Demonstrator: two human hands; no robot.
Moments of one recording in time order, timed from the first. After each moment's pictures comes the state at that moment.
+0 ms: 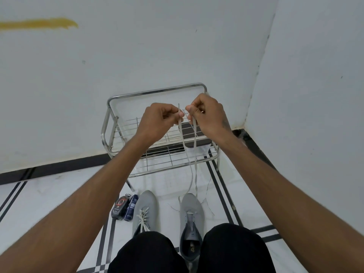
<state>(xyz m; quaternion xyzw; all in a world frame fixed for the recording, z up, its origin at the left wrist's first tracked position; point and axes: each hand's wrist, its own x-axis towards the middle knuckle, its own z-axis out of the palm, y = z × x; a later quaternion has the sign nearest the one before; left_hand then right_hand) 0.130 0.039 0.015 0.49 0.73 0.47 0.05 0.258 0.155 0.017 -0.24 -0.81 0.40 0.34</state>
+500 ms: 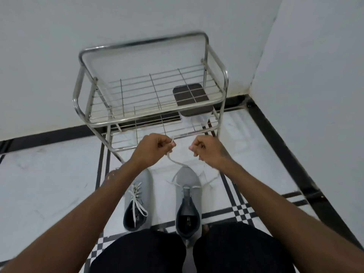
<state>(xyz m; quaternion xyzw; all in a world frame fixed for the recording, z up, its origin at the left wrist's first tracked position) 0.116 0.021 -0.173 0.45 0.81 0.33 0.20 0.272 0.169 -0.190 -0.32 -0.84 0.43 0.07</state>
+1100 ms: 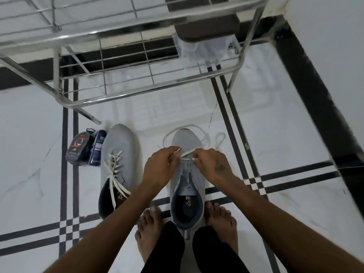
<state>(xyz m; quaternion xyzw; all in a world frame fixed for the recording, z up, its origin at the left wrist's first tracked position) 0.162 0.008 -0.419 0.38 0.85 0.26 0.25 0.287 0.145 -0.427 -0.32 -0.90 0.26 -0.11</state>
